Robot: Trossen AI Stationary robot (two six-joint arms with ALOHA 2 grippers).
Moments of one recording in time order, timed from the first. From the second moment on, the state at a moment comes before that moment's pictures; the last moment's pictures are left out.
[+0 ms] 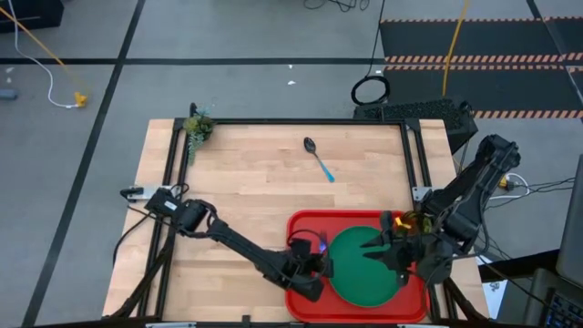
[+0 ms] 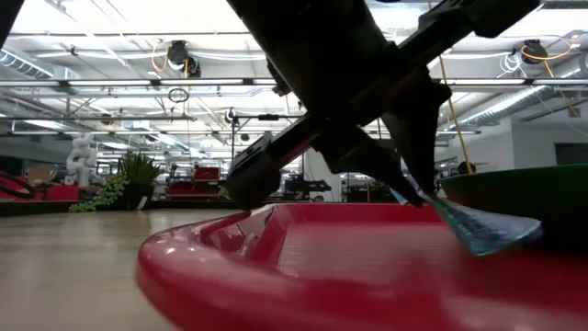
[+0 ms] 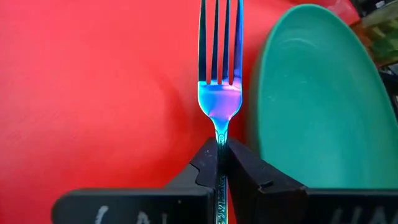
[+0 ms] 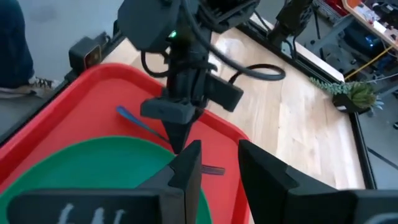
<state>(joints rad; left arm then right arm) -0.49 2.39 1.86 -0.52 -0.67 -1.77 0.89 1.15 1.03 -0.65 0.68 0.09</state>
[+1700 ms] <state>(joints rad) -0.49 2.24 1.85 -0.66 -0.23 -0.59 0.91 1.11 1.03 -0.61 0.68 0.07</state>
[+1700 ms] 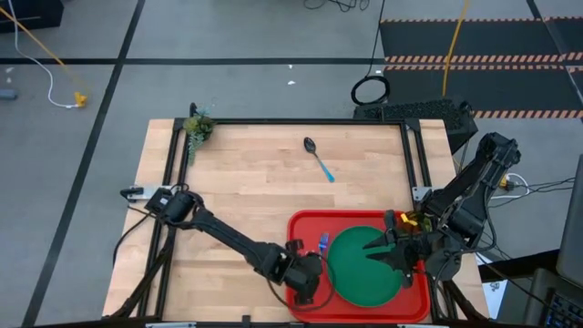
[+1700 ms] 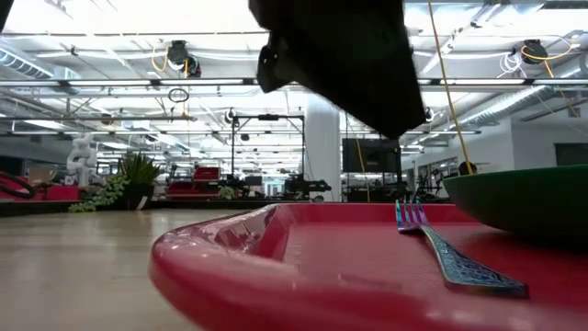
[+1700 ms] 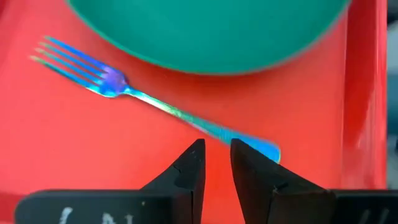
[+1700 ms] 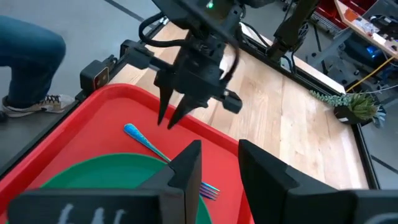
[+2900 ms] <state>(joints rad) -0.58 2.34 1.85 -0.55 -0.26 -0.45 0.91 1.19 1.03 -0.49 0.76 0.26</state>
